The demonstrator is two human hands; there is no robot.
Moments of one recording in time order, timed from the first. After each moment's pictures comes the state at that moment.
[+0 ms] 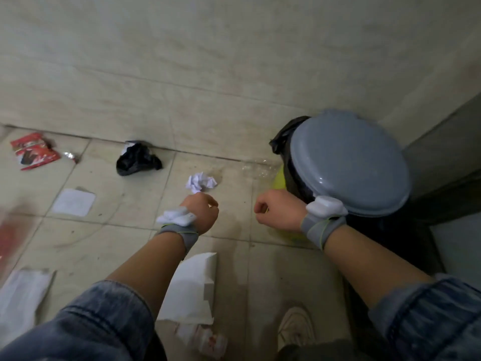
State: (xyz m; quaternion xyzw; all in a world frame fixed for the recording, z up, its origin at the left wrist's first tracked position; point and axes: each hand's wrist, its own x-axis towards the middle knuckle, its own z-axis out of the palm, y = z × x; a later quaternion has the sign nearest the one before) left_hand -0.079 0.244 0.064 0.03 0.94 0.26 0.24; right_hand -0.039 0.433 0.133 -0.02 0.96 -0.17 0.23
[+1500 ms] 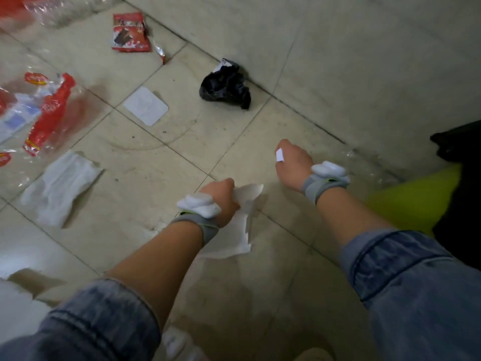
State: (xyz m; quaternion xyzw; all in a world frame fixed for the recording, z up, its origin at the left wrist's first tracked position) left_hand -0.061 0.170 -0.054 -0.11 0.92 0.25 0.26; right_hand -0.167 0.326 -0.040 -0.10 0.97 -0.15 0.17
